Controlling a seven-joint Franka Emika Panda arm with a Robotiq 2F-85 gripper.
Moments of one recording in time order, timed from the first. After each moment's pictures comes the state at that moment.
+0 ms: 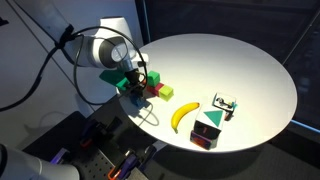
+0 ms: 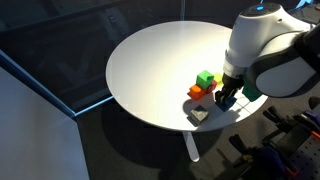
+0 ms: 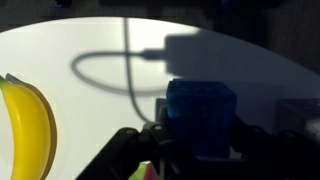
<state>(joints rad) 0.22 0.25 -0.07 -2.60 -0.17 2.76 0.31</state>
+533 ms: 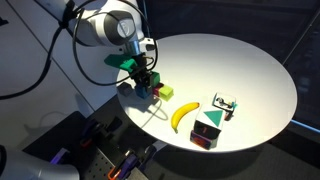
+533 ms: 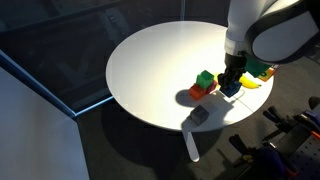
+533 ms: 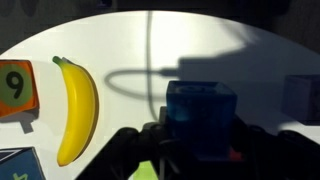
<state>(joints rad) 0.16 0.16 -0.07 -2.49 -0.18 2.50 0.26</state>
